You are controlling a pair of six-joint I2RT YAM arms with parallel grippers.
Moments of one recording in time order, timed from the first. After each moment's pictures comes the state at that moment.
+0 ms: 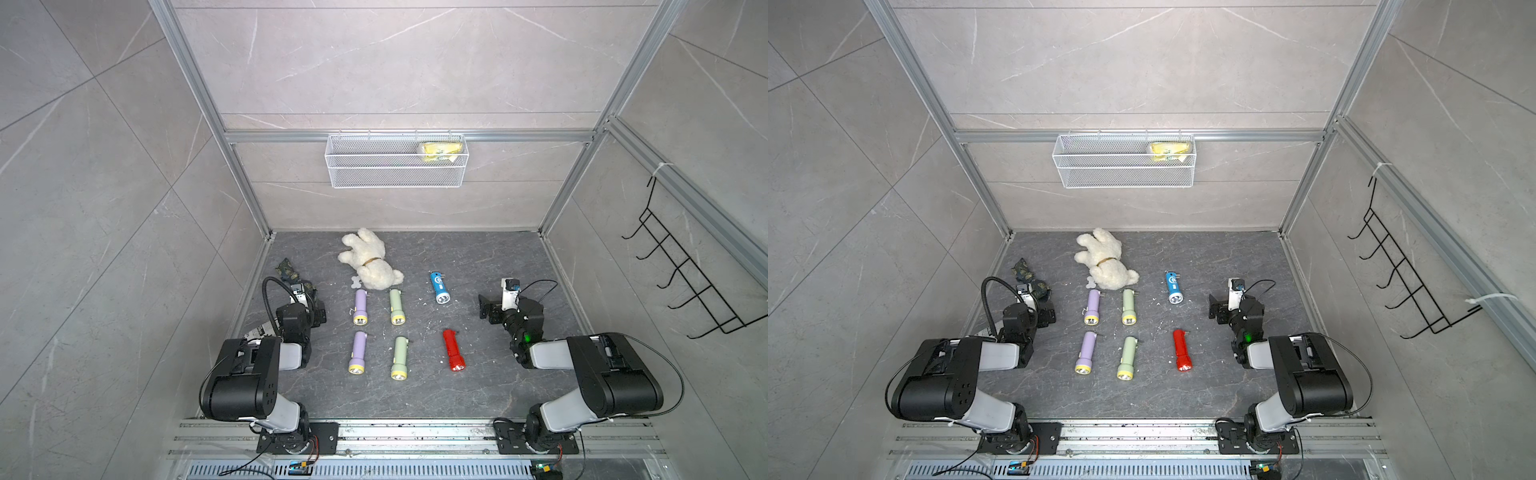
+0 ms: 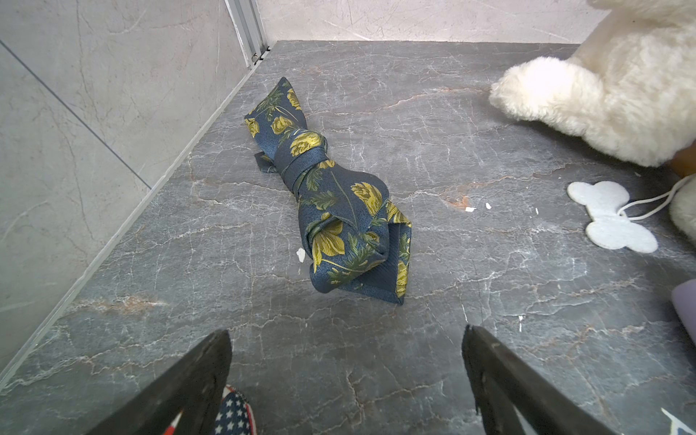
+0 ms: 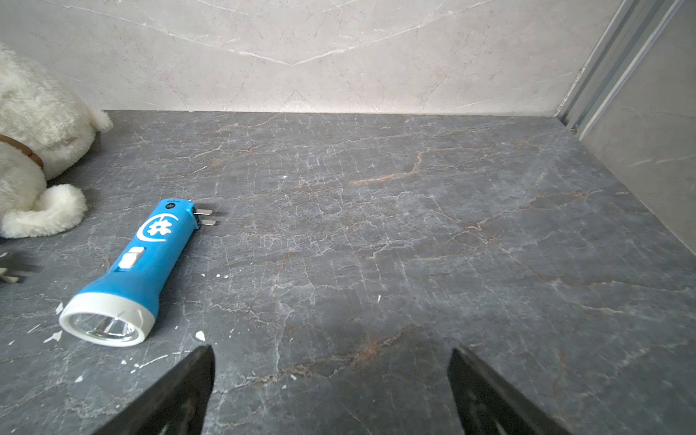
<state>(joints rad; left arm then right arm) 0.00 1.51 0.33 0.74 -0.17 0.00 0.06 1.54 0.33 0.87 -0.07 0.00</state>
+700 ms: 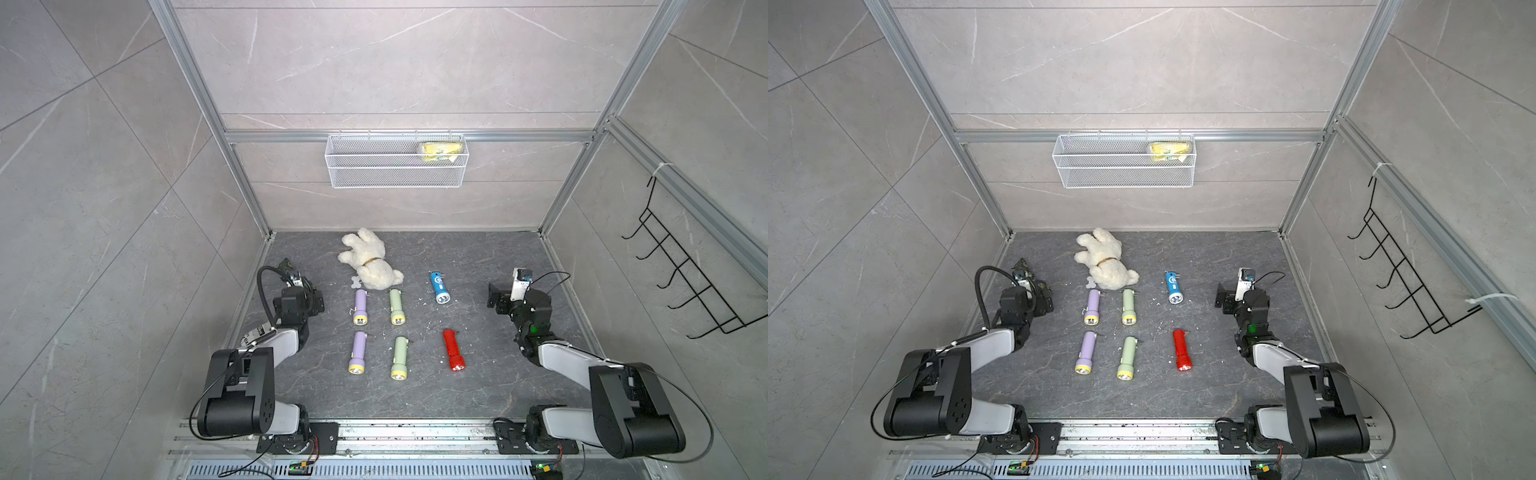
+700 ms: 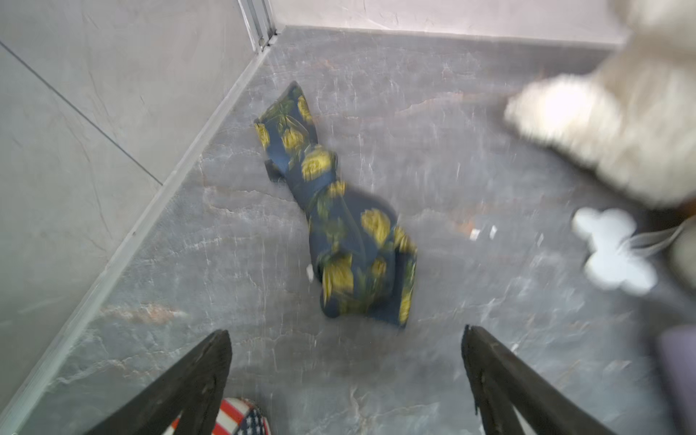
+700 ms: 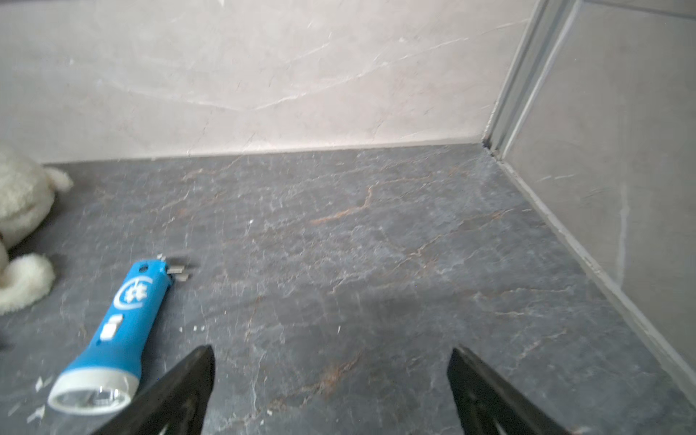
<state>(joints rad) 0.00 1.40 0.62 0.23 -0.21 -0.09 0.06 1.30 0.46 0.53 0.10 0.09</state>
